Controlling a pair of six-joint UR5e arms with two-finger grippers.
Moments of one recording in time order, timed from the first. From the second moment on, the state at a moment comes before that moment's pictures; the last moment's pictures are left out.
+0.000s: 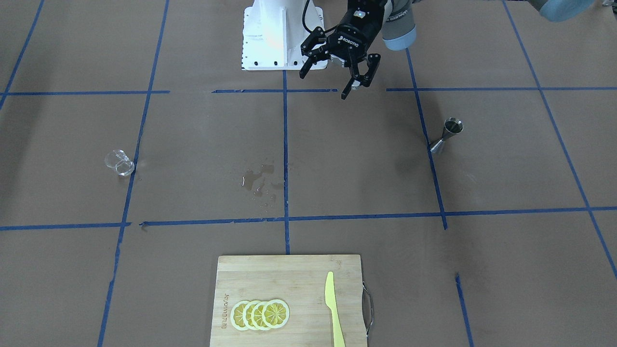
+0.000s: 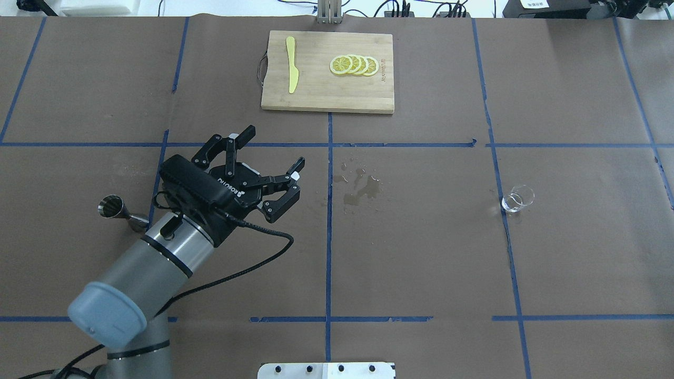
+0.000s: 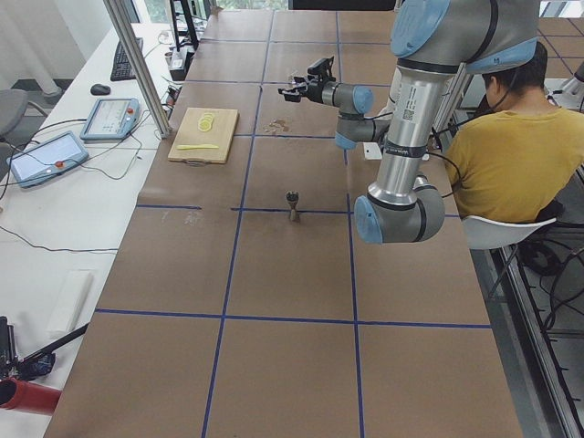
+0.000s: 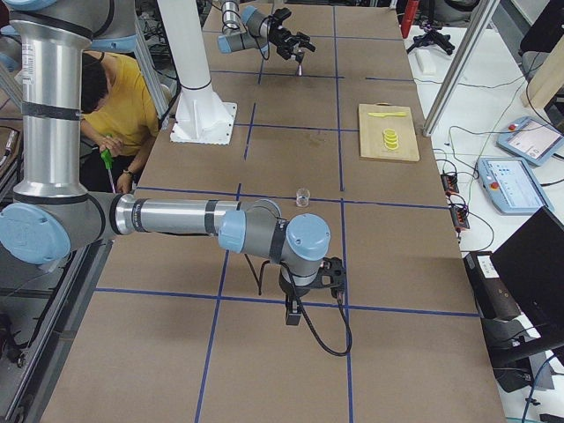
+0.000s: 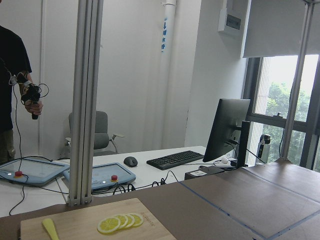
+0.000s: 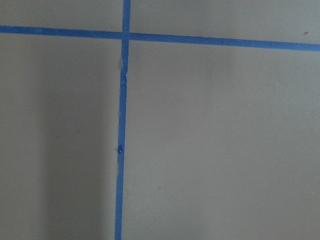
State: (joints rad) left arm -0.30 -1.97 -1.86 -2.77 -0.90 -0.38; right arm 1.63 -1.67 1.70 -1.76 2.28 -0.19
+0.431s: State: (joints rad) left arm -0.66 -1.96 -1.88 -2.52 -1.43 -0.31; right arm 1.63 -1.68 1.69 -1.73 2.28 -0.19
